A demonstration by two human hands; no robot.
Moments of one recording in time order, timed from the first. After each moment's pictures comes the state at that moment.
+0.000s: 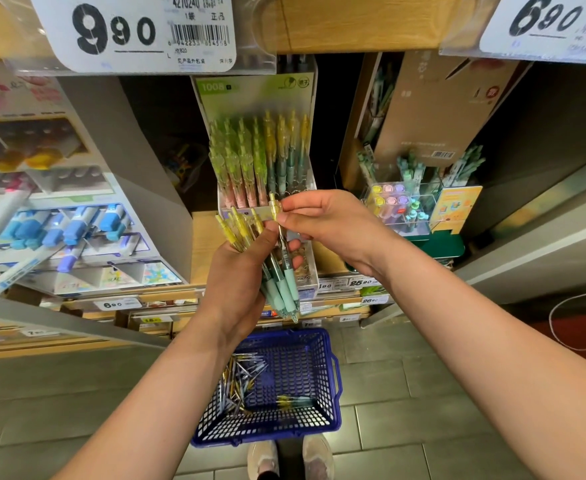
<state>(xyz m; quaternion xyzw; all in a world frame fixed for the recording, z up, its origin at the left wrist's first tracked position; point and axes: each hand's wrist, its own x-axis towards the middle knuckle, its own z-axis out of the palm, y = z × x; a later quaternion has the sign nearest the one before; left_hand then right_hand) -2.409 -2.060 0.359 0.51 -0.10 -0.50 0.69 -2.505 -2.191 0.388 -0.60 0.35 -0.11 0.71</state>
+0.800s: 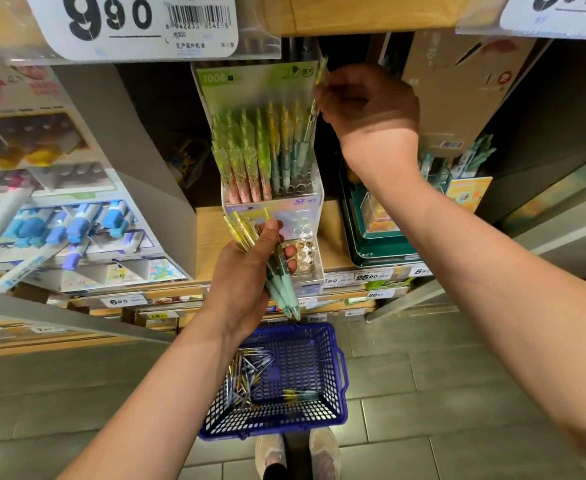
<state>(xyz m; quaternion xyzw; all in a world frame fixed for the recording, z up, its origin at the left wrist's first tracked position) -2.407 -2.059 0.356 0.51 -0.06 -0.52 0.68 -2.472 -2.250 0.430 -0.73 0.39 -0.43 0.37</state>
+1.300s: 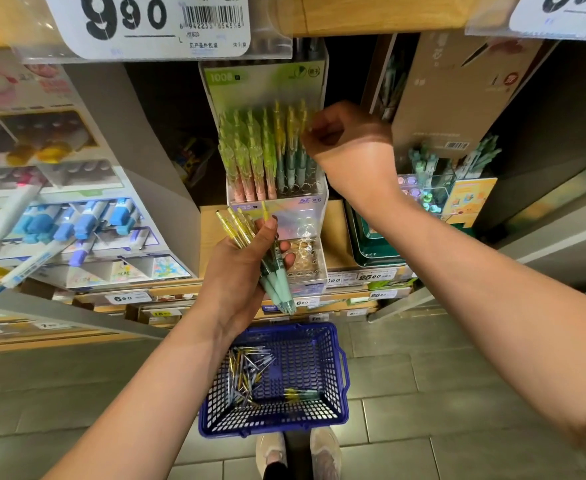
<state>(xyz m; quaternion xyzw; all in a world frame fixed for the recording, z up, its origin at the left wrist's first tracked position) -2.396 -2.054 0.358 0.49 -0.06 -0.53 0.69 -2.466 -2.238 0.399 -0.79 0.39 -0.34 0.32</state>
